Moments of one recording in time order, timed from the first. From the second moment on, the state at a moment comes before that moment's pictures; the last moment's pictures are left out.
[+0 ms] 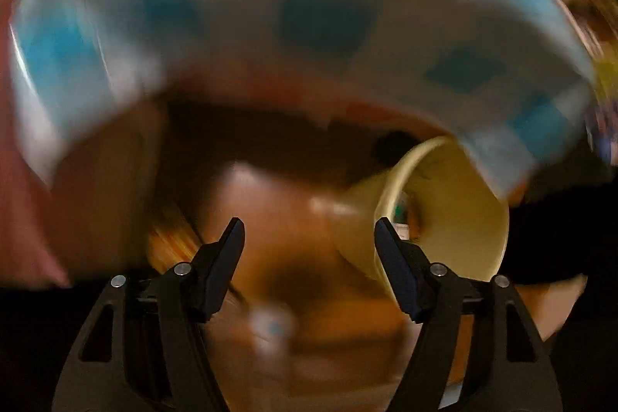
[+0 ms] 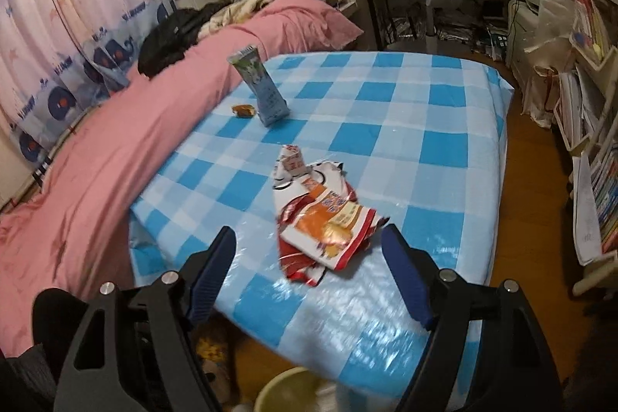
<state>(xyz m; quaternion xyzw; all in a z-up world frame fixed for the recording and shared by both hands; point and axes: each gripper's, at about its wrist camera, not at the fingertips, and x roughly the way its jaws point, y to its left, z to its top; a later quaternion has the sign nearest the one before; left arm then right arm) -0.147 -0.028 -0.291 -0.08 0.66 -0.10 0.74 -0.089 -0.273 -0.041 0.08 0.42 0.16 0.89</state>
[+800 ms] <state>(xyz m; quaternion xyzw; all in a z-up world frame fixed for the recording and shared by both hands) -0.009 -0.064 -0.555 -0.27 0.75 -0.08 0.60 -0.016 -0.278 -0.072 0.11 0.49 0.18 0.85</state>
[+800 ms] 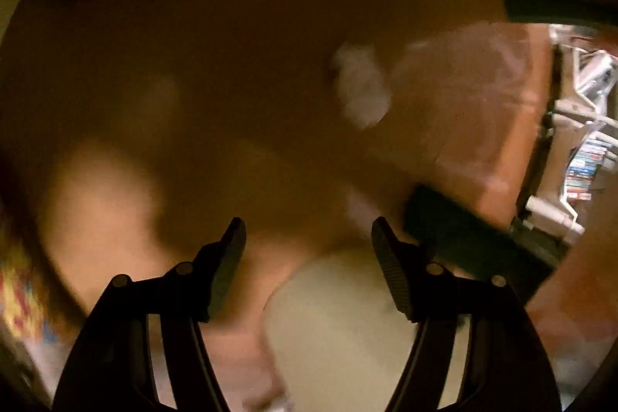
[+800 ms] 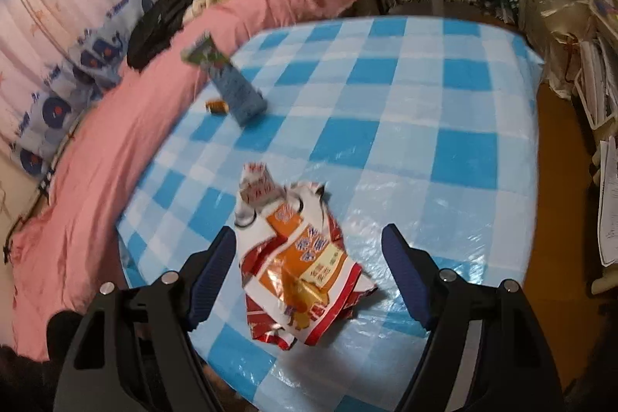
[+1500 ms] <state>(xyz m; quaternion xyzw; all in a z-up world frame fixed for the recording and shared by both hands) 0.036 -0.126 -0.584 -0.10 0.74 -0.12 0.66 -0.007 -0.234 -0.090 -0.01 0.51 0.18 0.84</state>
